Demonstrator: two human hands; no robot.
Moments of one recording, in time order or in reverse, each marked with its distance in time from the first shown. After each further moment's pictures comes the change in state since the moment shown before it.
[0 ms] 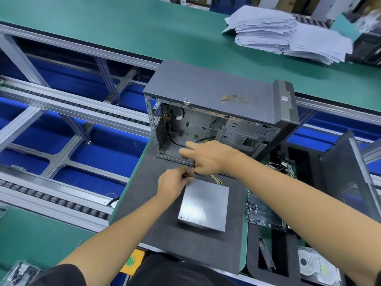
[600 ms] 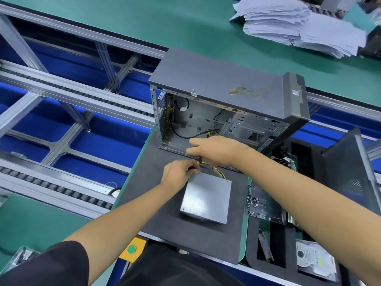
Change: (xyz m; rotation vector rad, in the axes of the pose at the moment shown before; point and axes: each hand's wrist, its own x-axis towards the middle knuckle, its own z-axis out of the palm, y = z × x) left_hand 0.002 0.008 -0.007 0.003 -0.047 0.083; right_hand 0.000 0.004 -0.006 -0.050 -0.098 -0.077
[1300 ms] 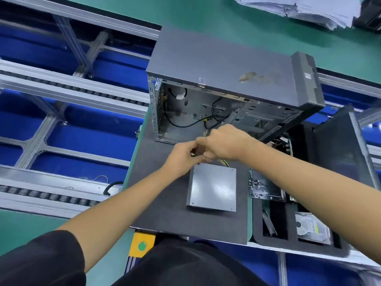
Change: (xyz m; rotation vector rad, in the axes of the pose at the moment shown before) left_hand 0.027 0.003 -0.036 -0.530 -0.215 0.178; right_hand 0.011 -0.006 0.002 -0.088 -0.072 0.253
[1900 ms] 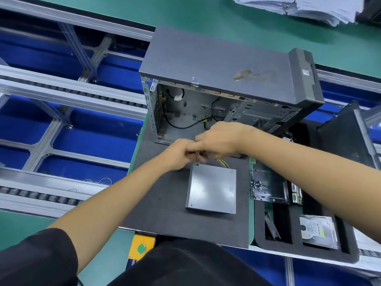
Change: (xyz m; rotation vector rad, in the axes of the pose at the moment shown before) left_hand 0.011 0.020 -0.019 0.146 -0.240 0.011; right_hand 0.003 0.015 -0.010 0.045 -0.020 -0.316
